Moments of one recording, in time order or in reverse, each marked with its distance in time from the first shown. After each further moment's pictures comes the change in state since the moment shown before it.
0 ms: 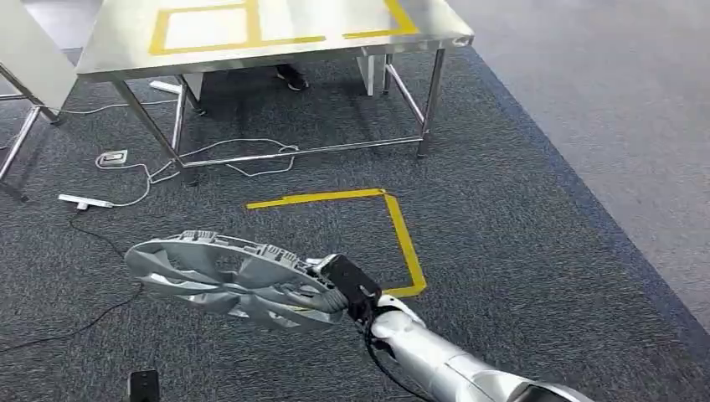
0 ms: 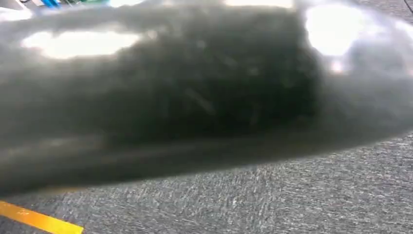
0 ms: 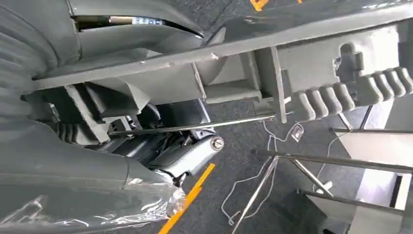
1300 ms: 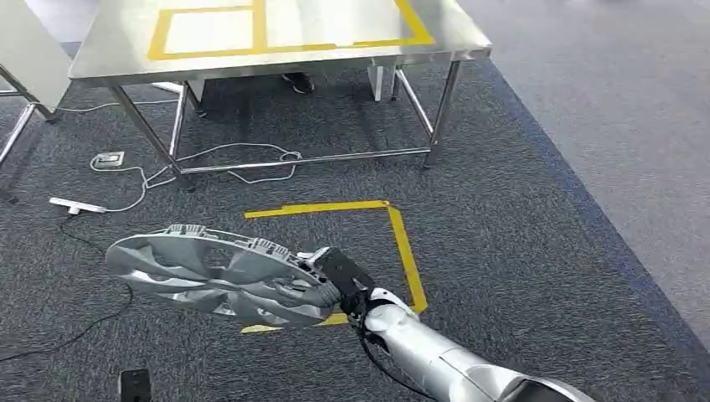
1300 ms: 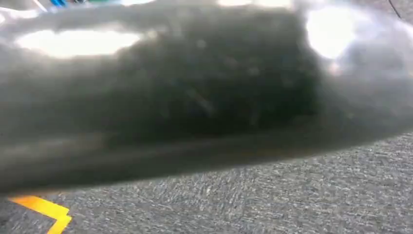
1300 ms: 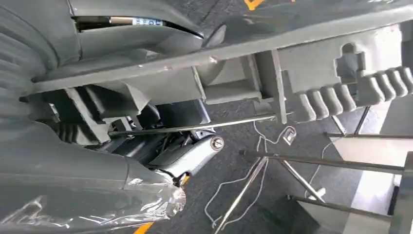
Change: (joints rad) left arm 0.001 0.019 0.002 0.000 0.032 0.003 0.002; right arm -0.033 0.031 -0.016 0.020 0.008 0.024 0.008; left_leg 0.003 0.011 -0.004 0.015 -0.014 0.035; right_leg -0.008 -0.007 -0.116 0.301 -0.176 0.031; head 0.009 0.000
